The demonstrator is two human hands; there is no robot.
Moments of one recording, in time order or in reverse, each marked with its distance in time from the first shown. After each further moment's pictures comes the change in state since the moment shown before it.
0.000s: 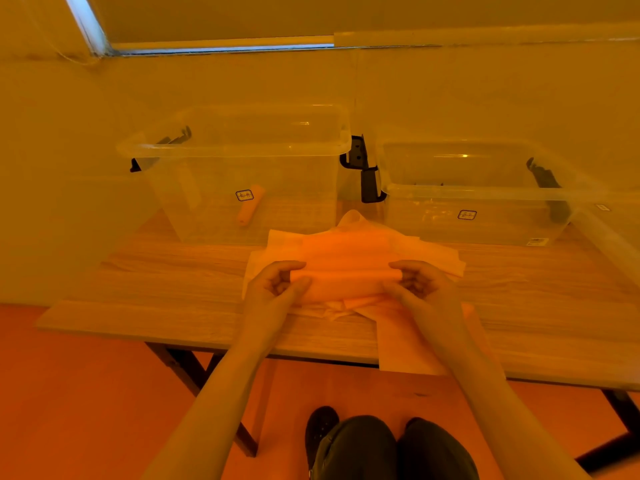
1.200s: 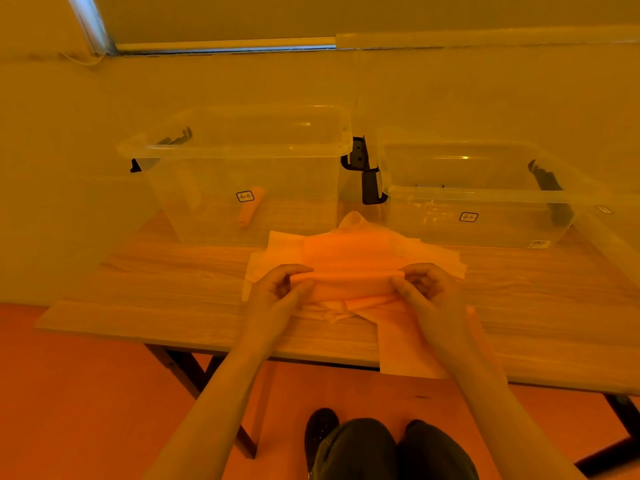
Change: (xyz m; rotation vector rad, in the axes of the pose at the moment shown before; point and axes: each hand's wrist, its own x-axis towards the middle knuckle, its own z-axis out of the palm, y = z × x) left_hand 0.000 -0.001 -0.001 0.046 -0.047 0.040; right_hand 0.001 0.000 0.001 0.055 0.068 0.020
